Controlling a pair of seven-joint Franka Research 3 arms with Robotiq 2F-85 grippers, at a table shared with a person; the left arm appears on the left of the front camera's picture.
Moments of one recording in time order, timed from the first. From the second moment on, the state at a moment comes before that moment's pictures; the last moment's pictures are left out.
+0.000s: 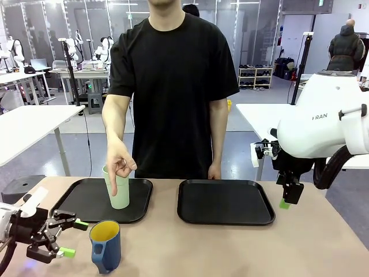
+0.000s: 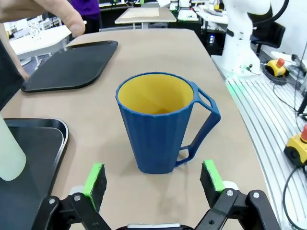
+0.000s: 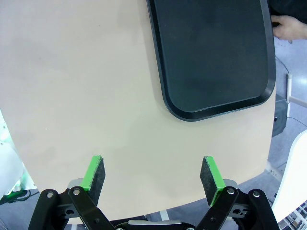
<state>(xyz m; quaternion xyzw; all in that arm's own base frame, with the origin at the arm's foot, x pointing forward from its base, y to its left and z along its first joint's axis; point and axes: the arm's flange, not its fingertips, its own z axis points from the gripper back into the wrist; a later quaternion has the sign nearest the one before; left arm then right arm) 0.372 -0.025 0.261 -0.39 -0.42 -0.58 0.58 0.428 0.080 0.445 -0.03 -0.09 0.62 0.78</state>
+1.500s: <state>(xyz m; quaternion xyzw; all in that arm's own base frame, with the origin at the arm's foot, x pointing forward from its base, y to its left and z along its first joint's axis) 0.386 -0.044 0.259 -0.41 -0.39 -0.59 0.58 0.428 0.080 0.445 -0.03 -0.09 0.62 0.78</state>
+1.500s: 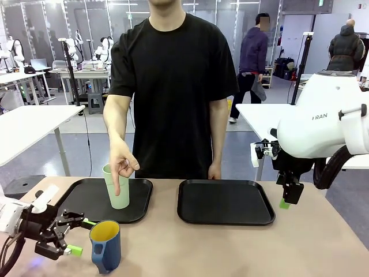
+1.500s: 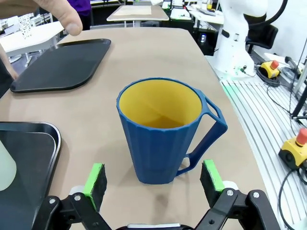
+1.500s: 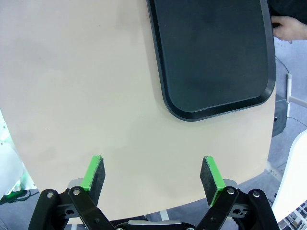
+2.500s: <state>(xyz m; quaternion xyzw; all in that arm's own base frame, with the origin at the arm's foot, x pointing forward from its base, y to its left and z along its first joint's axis) 0.392 -0.064 0.231 -0.44 -0.37 -0.59 0.57 0.428 0.080 0.445 -0.03 -0.09 0.62 0.78</state>
